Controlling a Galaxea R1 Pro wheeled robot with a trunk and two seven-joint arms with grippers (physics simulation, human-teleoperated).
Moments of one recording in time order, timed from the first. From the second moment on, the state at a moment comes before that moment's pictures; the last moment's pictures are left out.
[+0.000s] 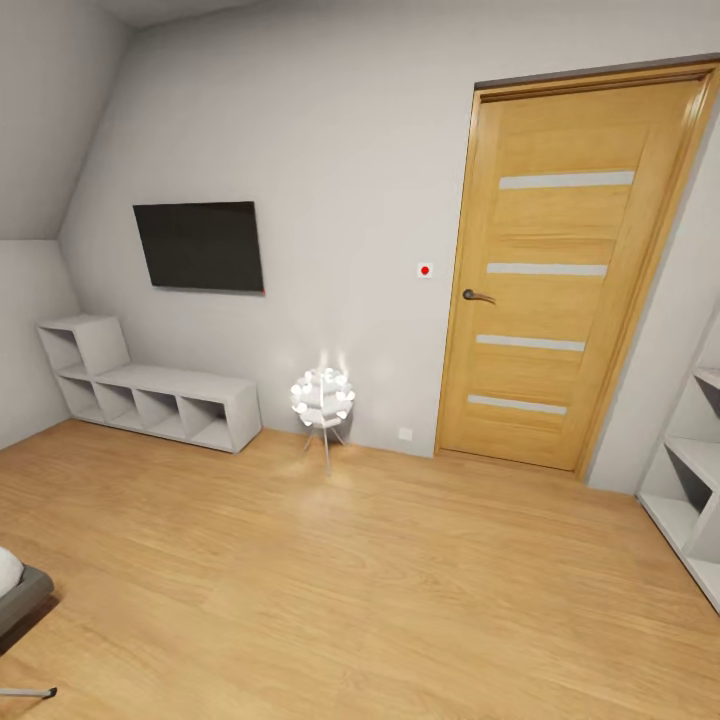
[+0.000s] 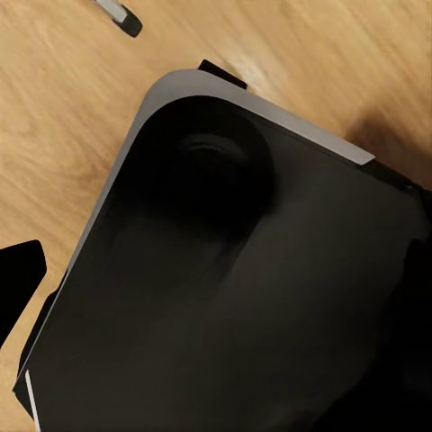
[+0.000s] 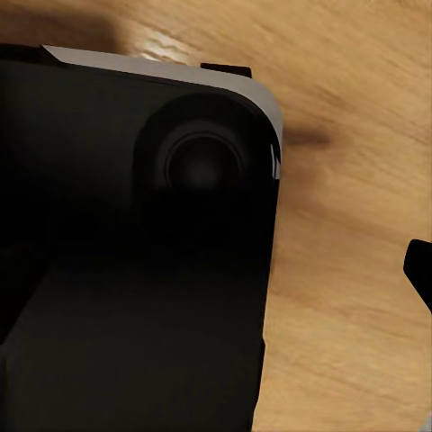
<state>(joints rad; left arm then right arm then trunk) 0.01 0.00 0.04 -0.06 0.46 -0.08 0.00 0.00 -0.02 0.02 0.00 0.07 -0.13 0.00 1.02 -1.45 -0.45</state>
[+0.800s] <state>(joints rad) 0.01 0.00 0.04 -0.06 0.46 -0.08 0.00 0.00 -0.02 0.01 0.00 0.06 -0.13 0.00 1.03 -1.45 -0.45</state>
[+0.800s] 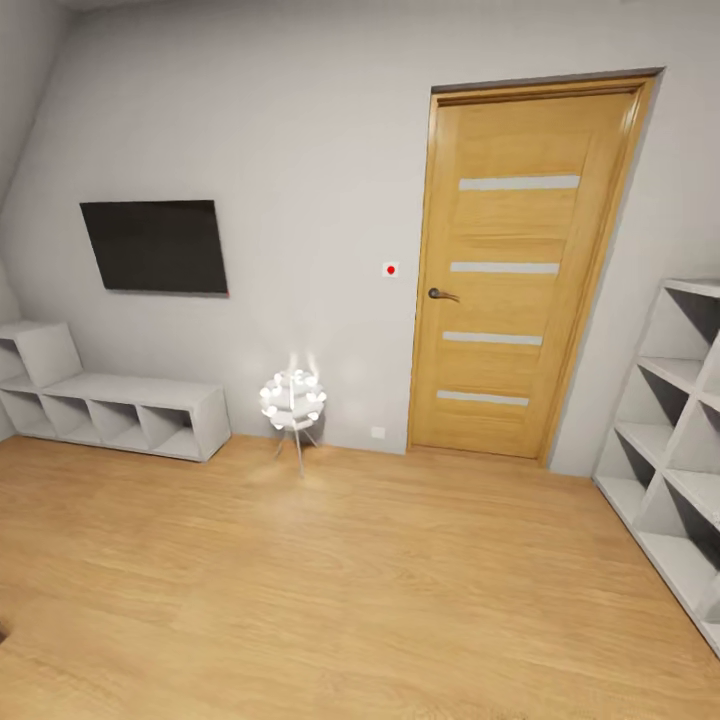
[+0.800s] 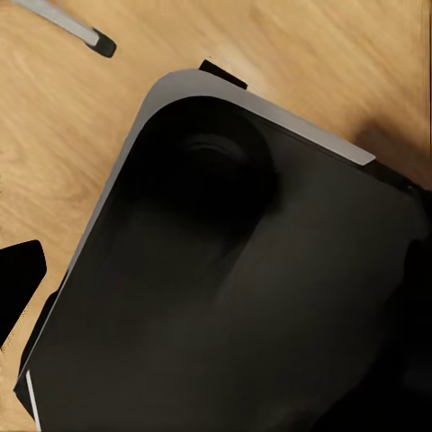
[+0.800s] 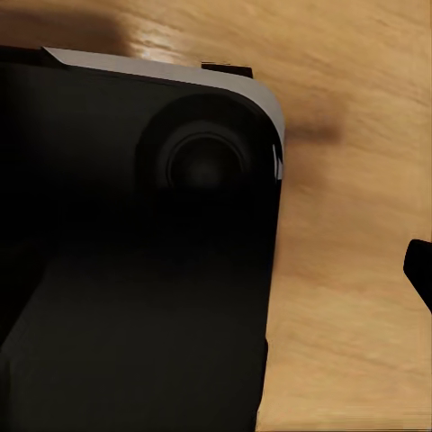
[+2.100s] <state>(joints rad) 0.01 0.00 0.04 -0.07 0.46 -0.09 0.00 0.00 -0.03 0.01 0.00 0.07 -0.13 0.00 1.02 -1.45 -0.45</state>
